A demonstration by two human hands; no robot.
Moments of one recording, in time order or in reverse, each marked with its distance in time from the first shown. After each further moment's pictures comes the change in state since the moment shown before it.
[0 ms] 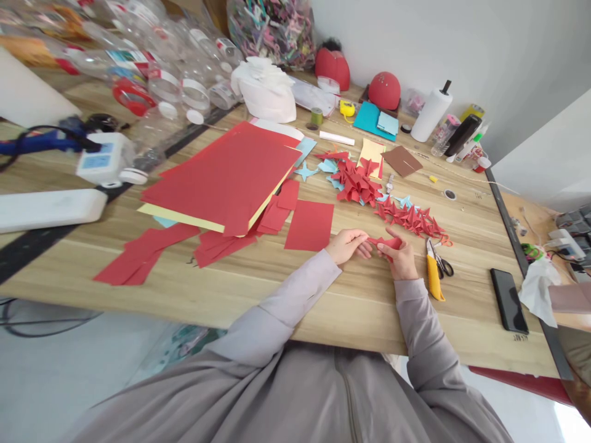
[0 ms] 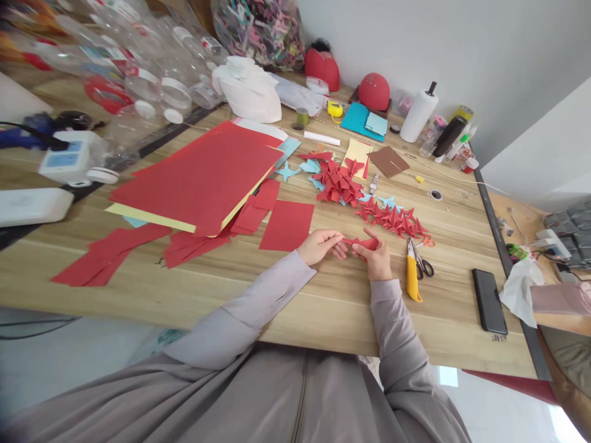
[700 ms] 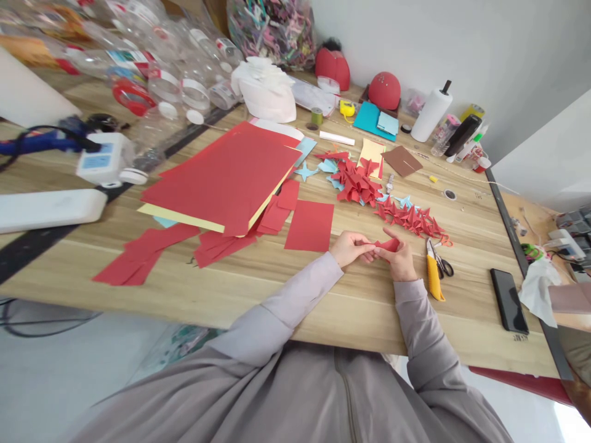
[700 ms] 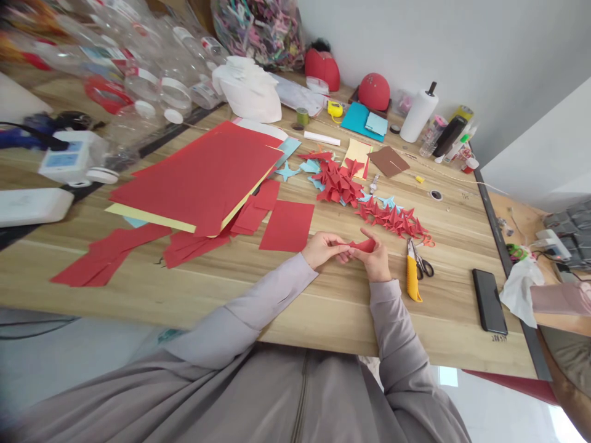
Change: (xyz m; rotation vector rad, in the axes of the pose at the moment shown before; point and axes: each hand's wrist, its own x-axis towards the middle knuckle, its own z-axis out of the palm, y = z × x) left_hand -0.001 -0.006 0.011 -0.011 0.037 -0.002; right_hand 0.001 0.006 -0.005 -0.114 -0.066 -0.052
